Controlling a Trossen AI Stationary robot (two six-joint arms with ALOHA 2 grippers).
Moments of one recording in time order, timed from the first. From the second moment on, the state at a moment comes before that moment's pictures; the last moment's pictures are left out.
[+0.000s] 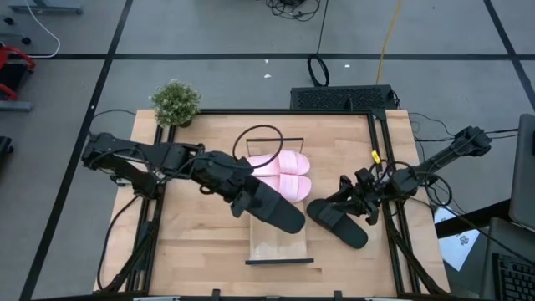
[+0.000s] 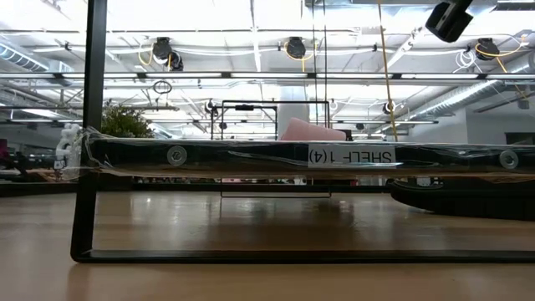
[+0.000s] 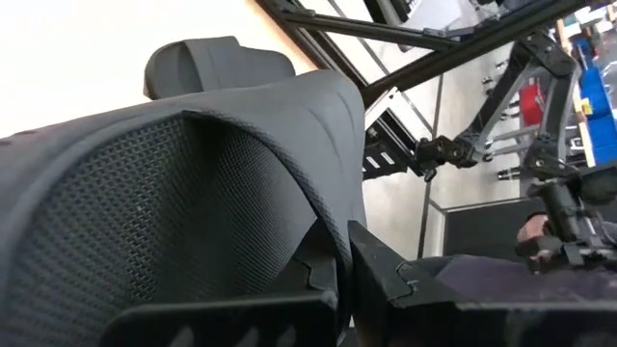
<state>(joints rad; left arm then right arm) -0.21 1.46 1.53 -0.65 0.15 -0.94 0.50 0.74 0.34 0.54 0.26 0.67</state>
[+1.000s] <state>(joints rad) -0.48 1.66 1.53 -0.53 -0.38 -1.64 0.50 0.74 0.34 0.39 0.42 0.47</state>
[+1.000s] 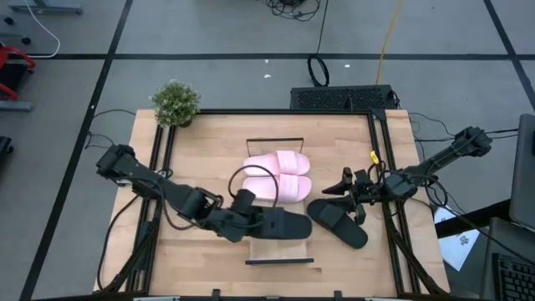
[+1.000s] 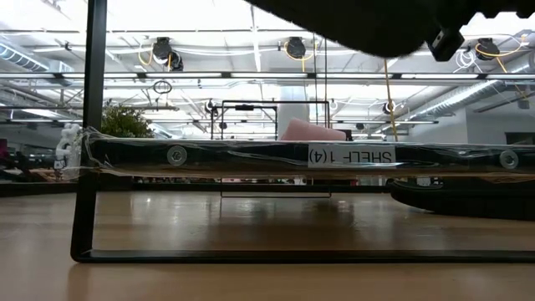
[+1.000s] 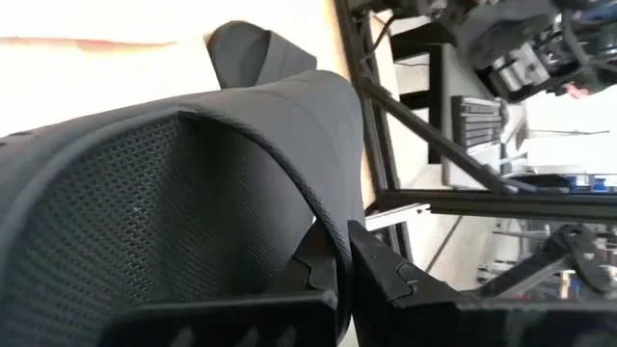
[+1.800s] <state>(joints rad) -0.49 1.79 1.53 -0.58 -0.33 -1.79 0.48 0.73 0.34 0.36 0.42 0.40</state>
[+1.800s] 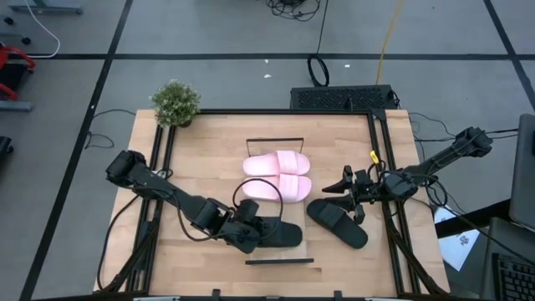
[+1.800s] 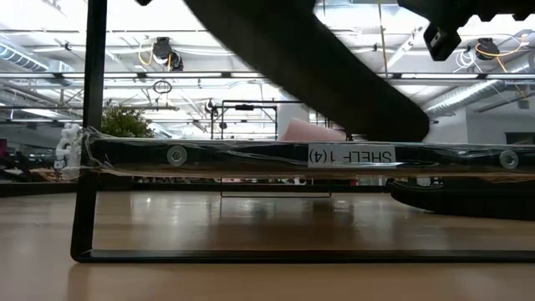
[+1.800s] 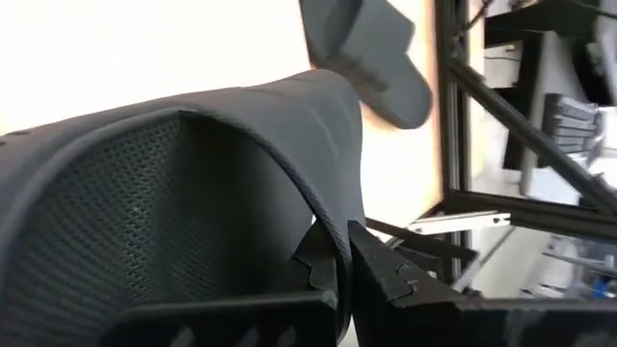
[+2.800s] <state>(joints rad) -0.51 1.79 1.30 -0.13 -0.32 -1.83 0.48 0.73 0.34 0.34 0.42 0.38</state>
